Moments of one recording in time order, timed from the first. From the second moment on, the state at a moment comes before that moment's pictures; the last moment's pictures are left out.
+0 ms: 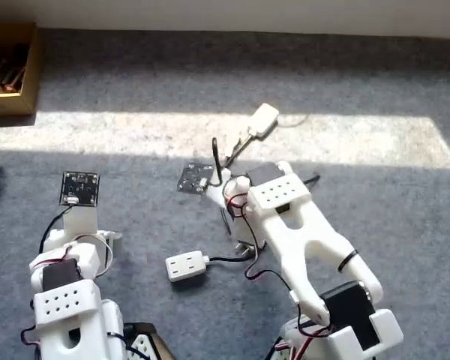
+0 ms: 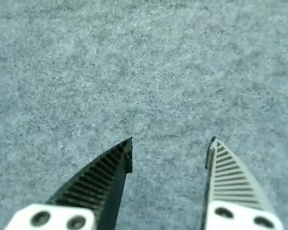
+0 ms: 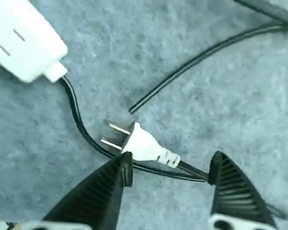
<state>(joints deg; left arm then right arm) -25.6 -69.2 84.4 50.2 -14.6 -31.1 -7.2 31.8 68.4 53.4</state>
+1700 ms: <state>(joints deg) -25.7 -69.2 85.1 50.0 -14.6 -26.8 -3.6 42.0 54.5 79.9</state>
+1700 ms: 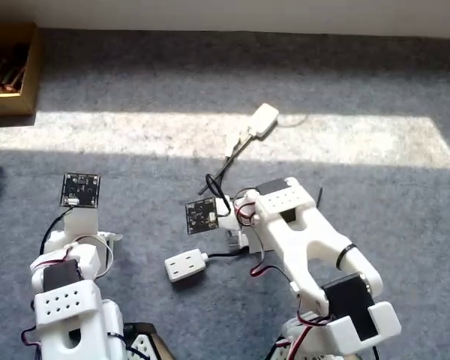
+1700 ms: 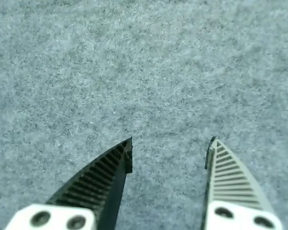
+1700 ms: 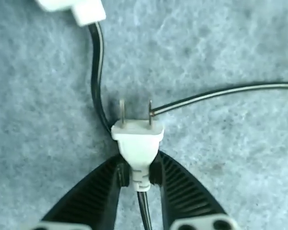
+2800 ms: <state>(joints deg) -24.0 -69.7 86.4 50.0 -14.8 -26.5 -1.6 6.5 88.0 47.9</state>
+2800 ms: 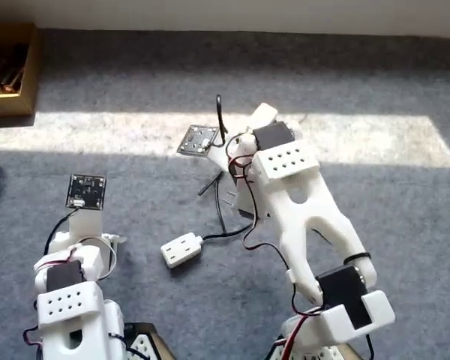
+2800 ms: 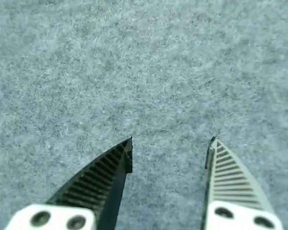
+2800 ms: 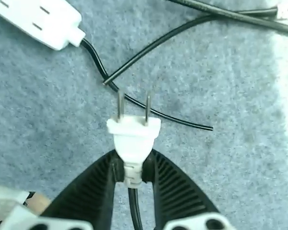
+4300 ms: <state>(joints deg) -5.1 -69.7 57.3 61.1 -10.9 -53.5 -42.8 47.6 50.9 9.4</state>
